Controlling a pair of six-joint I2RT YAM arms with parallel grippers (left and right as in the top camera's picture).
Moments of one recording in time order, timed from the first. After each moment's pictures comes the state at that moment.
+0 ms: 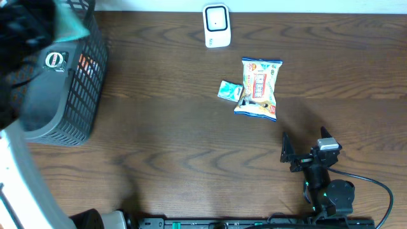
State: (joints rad) left arm 0.28 1.51 2.17 -1.11 0.54 -0.31; right arm 0.07 0.01 0.01 -0.07 -0.07 0.04
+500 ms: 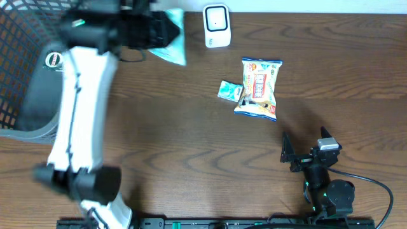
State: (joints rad) left arm -0.20 1.88 2.15 -1.22 0.47 -0.23; right arm 0.07 0.01 0.01 -0.07 -0.07 0.04
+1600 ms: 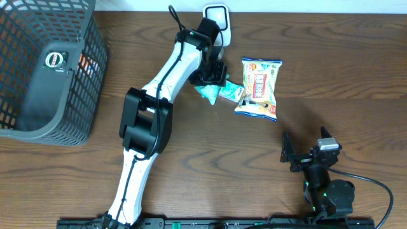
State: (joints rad) left arm -0.43 2.42 2.14 -1.12 0.30 -0.22; right arm 0.07 0.01 0.01 -0.07 -0.07 0.04
